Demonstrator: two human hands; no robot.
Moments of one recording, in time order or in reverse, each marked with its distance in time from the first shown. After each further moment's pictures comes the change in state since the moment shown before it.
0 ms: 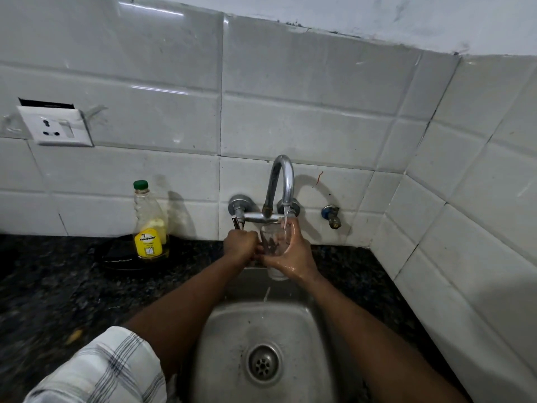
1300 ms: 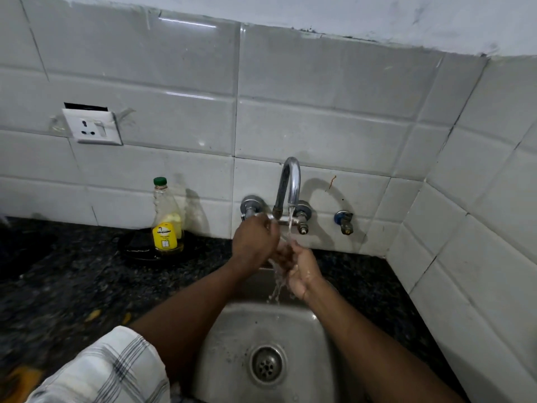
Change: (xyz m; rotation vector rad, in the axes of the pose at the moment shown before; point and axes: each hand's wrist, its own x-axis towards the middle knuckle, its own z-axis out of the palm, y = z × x) left_hand -0.028 0.019 0.010 0.568 0.297 0.569; right_hand -0.011 -0.007 0.001 0.950 -0.072 0.597
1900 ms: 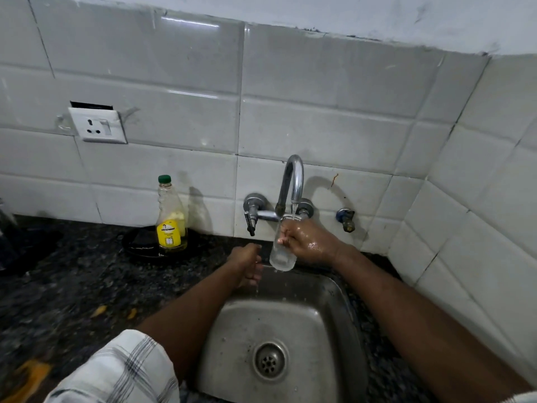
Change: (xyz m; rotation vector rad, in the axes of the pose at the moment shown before) left_hand -0.021 -0.046 0.009 -0.723 -0.467 -0.891; right_hand 0.011 -0.066 -0.007 -1.650 -0.422 -0.743
